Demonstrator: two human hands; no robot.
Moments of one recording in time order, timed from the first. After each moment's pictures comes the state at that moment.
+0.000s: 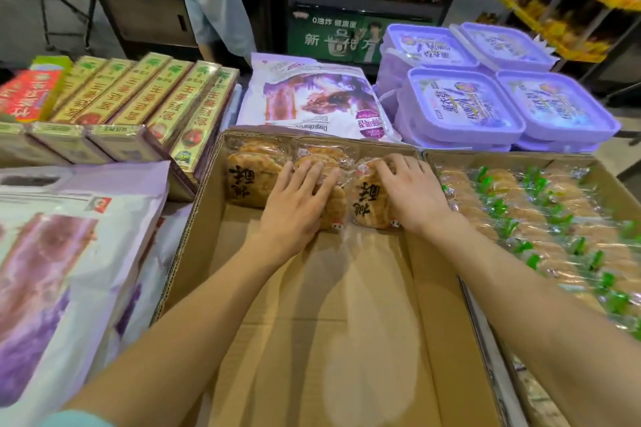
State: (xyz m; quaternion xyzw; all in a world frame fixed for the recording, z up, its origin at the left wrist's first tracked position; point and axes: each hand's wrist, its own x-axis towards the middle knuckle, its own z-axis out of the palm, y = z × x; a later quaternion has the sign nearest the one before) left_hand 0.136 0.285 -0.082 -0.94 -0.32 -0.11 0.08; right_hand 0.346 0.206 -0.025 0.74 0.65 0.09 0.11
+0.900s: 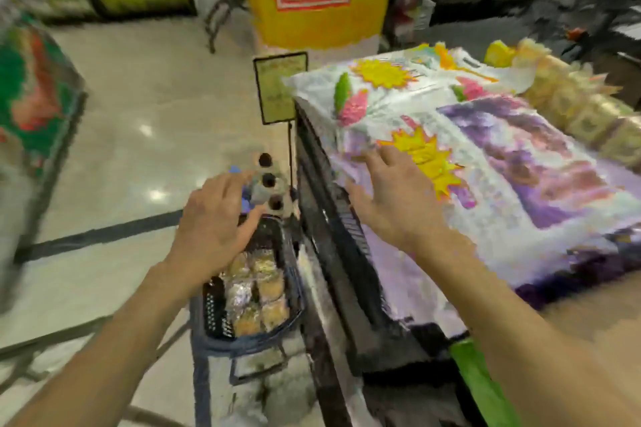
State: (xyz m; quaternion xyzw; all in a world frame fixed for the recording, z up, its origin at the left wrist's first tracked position) left_hand -0.399 -0.185 -0.040 -0.47 -0.85 -0.23 0.11; right_hand -0.224 0.022 0.014 0.23 0.95 -0.09 -0.19
